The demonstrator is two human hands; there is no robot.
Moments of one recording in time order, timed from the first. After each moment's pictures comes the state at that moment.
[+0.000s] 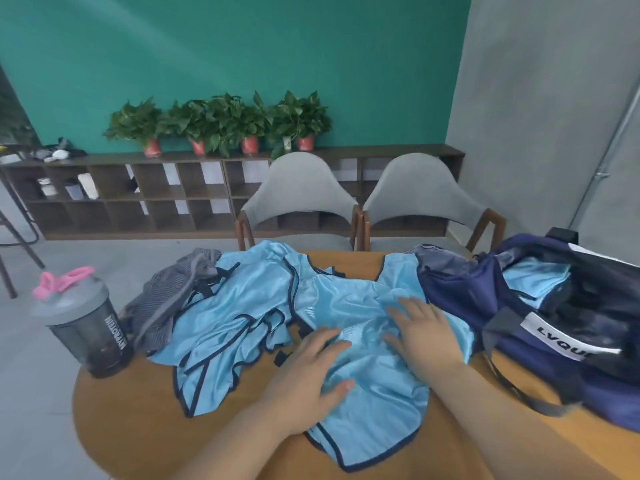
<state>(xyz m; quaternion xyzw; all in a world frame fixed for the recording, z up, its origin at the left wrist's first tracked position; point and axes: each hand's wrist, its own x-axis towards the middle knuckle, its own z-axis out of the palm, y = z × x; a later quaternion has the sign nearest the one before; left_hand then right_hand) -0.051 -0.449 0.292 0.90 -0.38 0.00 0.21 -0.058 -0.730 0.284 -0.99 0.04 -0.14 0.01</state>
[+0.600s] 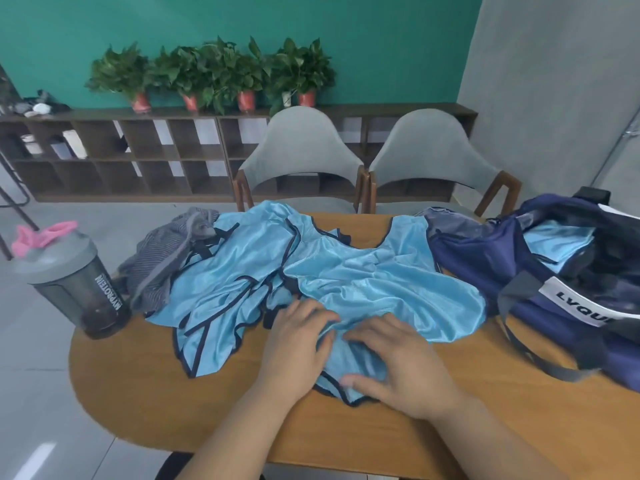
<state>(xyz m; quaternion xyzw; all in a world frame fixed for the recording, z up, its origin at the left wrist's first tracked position) -0.046 -0.442 0.261 0.89 -0.31 0.18 0.26 -0.124 -0.656 0.269 -0.95 -0.17 -0.18 0.20</state>
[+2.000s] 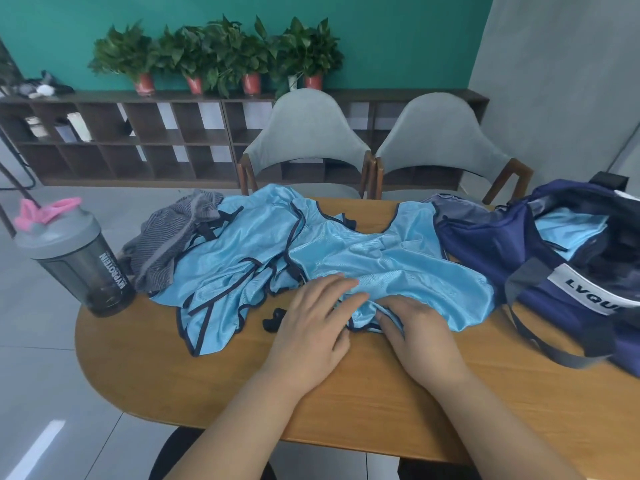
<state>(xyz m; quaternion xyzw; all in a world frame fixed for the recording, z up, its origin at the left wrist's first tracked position) -0.066 -0.447 0.273 0.85 -0.42 0.24 0.20 -0.117 -0.662 0.264 -0.93 -0.04 -0.22 0.28</state>
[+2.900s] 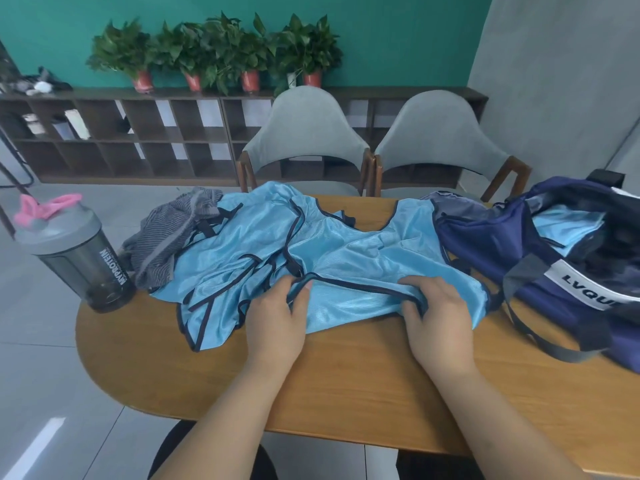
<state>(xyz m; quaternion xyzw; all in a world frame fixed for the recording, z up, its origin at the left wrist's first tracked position) -0.052 -0.426 0.269 0.87 -0.12 0.22 0.42 -0.121 -0.671 0.272 -0.90 0.09 -0.30 0.29</state>
